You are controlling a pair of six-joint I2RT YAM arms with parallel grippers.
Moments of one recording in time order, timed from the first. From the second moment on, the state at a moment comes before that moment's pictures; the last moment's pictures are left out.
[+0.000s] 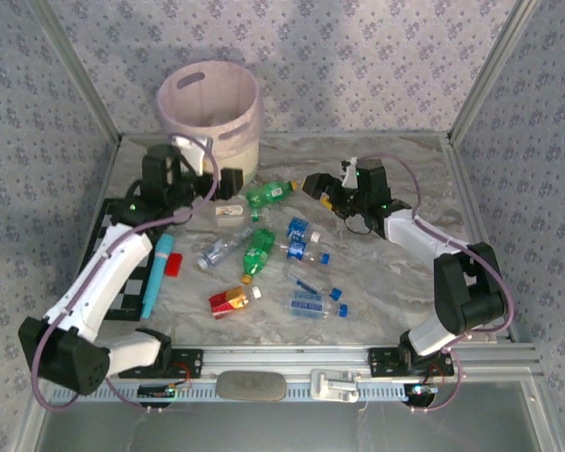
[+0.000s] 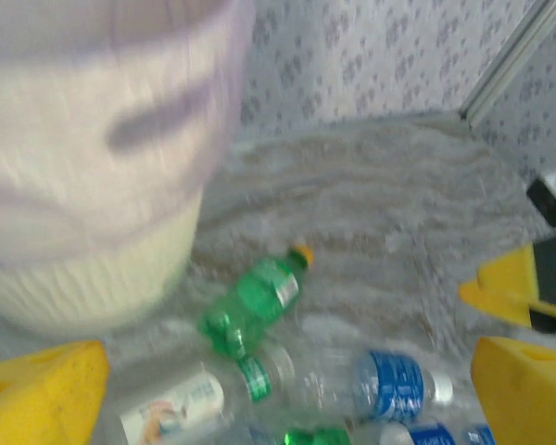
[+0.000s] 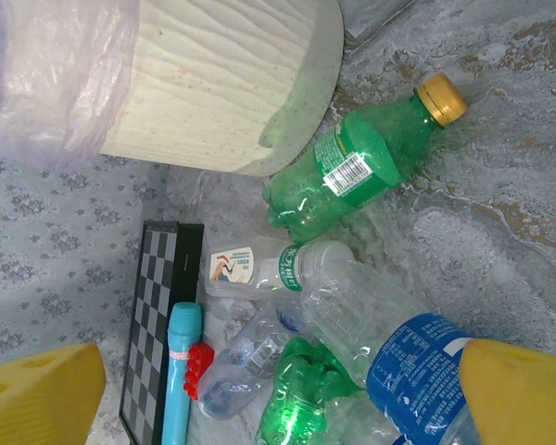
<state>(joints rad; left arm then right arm) -0.37 1.18 1.12 -0.37 0.18 -0.21 0.34 1.55 0.98 0.05 -0.53 0.82</state>
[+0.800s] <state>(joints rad) -0.79 1.13 0.66 -0.55 -0.01 -0.46 0.35 1.64 1.01 0.06 -0.53 0.83</state>
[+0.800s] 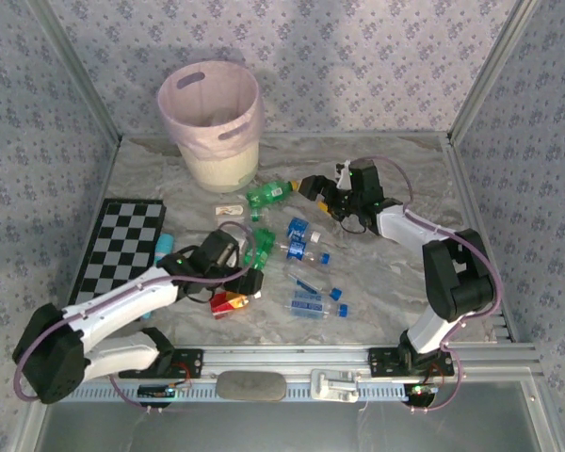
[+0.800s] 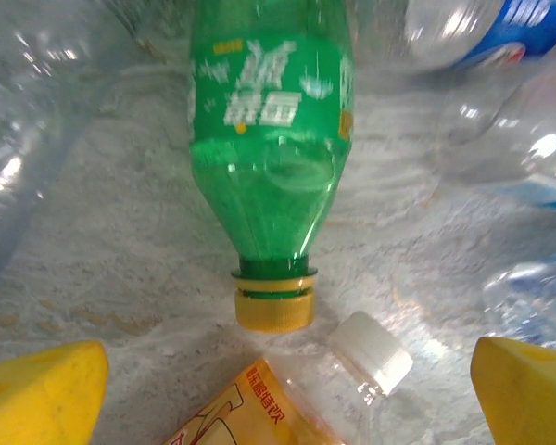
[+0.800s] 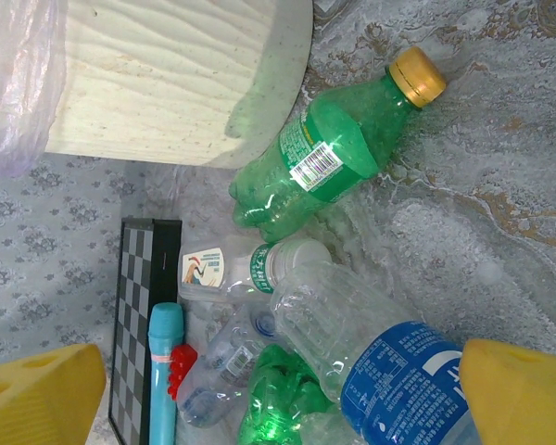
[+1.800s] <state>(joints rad) -1.06 1.34 0.66 -0.72 -0.16 -0.58 0.35 1.64 1.02 0.06 -0.53 0.84</state>
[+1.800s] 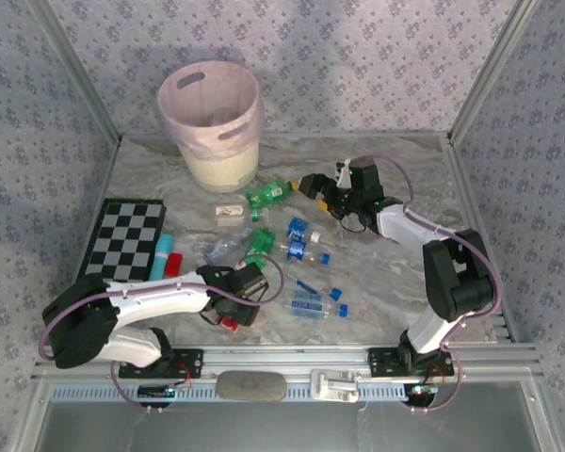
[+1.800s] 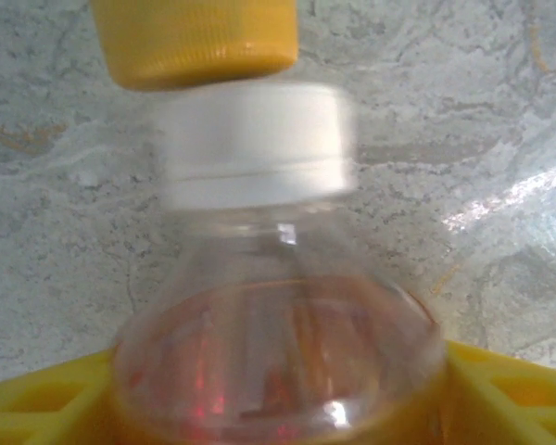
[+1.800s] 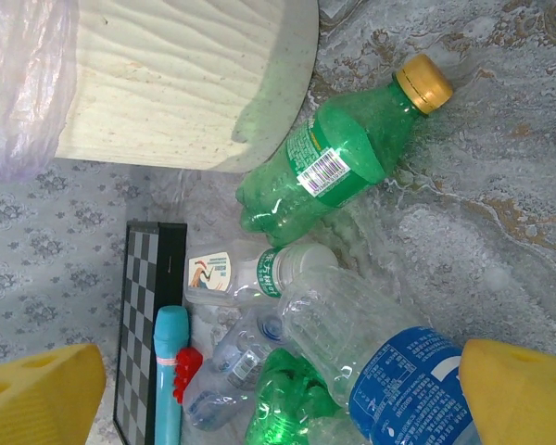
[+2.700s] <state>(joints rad) -0.90 0.83 0.69 -0.54 -0.42 -0.61 0.35 1.52 0.90 0.07 -0.48 0.85</state>
